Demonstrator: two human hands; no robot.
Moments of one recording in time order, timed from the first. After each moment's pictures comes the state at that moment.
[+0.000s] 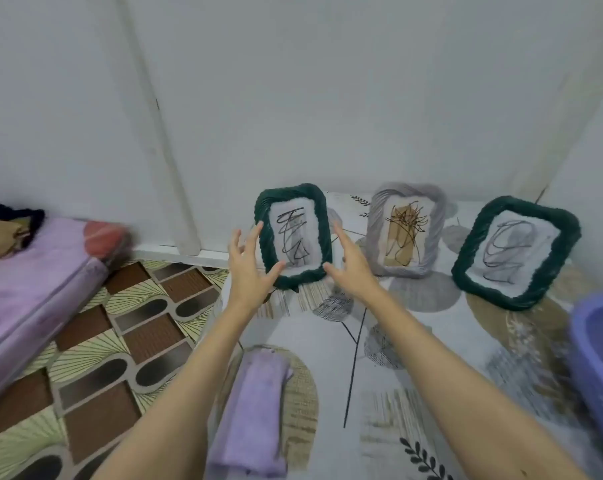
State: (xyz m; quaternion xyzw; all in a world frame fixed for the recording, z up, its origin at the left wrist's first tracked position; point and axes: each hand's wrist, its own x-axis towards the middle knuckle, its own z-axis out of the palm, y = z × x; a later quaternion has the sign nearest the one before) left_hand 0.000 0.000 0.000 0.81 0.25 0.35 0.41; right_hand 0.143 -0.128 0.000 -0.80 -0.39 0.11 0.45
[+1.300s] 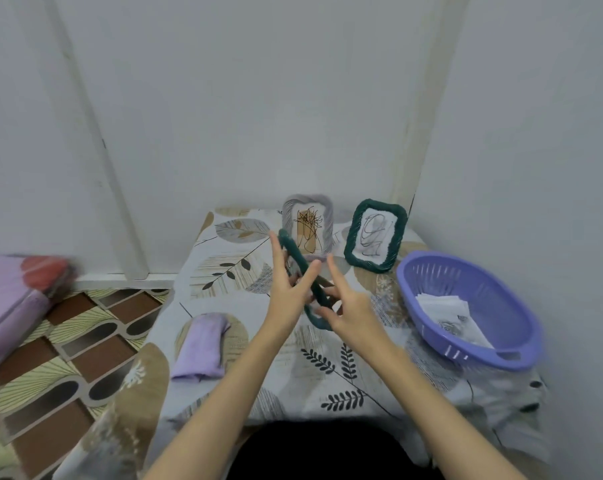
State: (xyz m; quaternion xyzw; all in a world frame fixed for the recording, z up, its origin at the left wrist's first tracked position) left_hand -0.072 -0.259 0.096 0.65 0.07 0.28 0.70; right_hand -0.027 -0.371 0.082 -0.82 -0.39 0.00 0.43
